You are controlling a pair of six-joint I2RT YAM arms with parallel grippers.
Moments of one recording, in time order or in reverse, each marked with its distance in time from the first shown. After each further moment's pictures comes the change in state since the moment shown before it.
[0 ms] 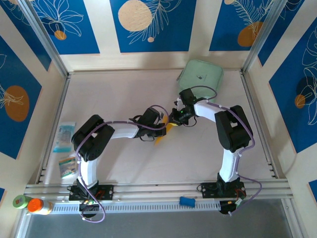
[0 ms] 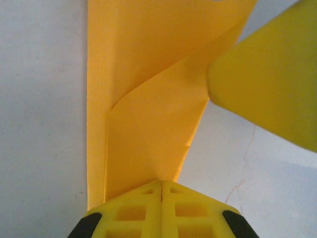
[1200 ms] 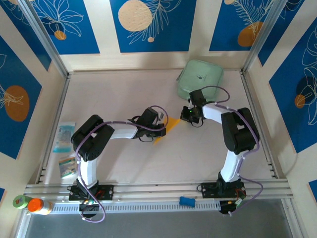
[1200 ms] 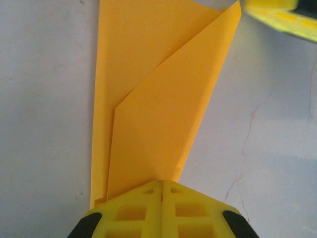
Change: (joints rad) left arm 0.010 -0.003 -0.031 0.042 0.036 0.046; right arm -0.101 -0.093 -0.137 0.159 0.288 0.031
